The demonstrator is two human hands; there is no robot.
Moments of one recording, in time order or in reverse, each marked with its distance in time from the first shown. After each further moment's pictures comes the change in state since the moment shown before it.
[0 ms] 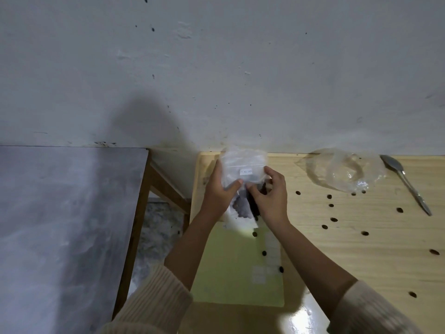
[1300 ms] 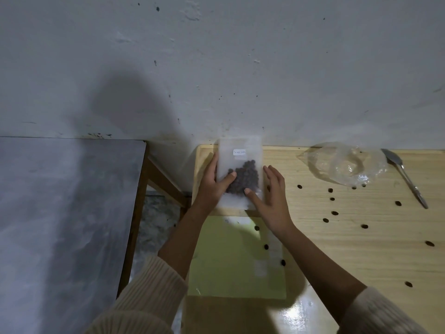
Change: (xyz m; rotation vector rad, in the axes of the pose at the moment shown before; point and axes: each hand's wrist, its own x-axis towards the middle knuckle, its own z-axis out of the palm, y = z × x) left_hand 0.006 -0.017 -0.016 -0.204 -0.051 -0.139; right_hand -0.020 0.011 -0.006 -0.108 -0.191 -0.077
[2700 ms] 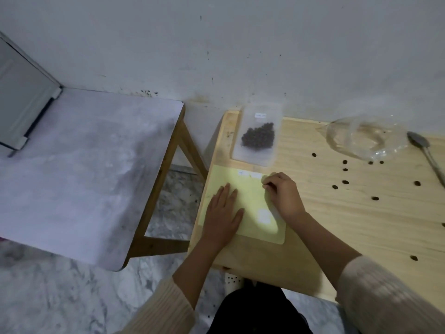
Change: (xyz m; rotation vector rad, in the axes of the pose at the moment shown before) left_hand -0.185 -0.084 0.020 1.028 0.090 0.113; right_hand -0.062 0.045 -0.010 -0.319 -0.185 -0.262
